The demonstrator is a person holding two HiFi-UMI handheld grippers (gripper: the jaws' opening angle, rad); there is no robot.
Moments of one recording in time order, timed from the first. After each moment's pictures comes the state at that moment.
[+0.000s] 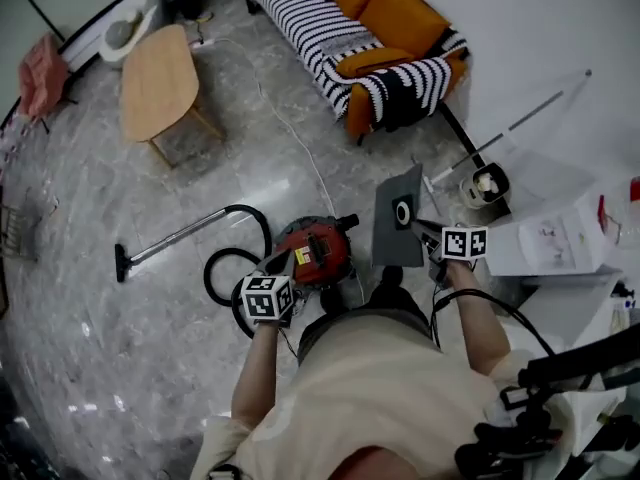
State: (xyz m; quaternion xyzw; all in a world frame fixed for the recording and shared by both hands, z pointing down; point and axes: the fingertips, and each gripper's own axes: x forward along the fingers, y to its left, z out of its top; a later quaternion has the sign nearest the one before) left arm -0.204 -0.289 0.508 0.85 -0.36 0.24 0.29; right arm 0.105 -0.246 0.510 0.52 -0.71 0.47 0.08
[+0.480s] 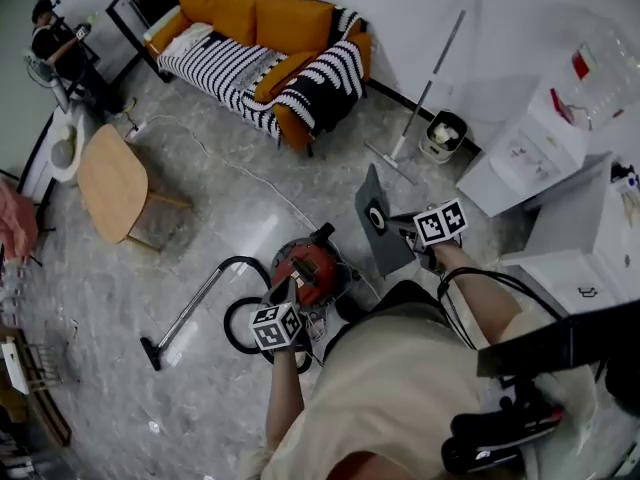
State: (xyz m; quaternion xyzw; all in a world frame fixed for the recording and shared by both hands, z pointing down) left arm -0.137 -0.258 0.503 0.87 -0.30 0.28 0.27; right arm 0.130 -0.187 0.506 0.52 -0.70 0.49 0.06
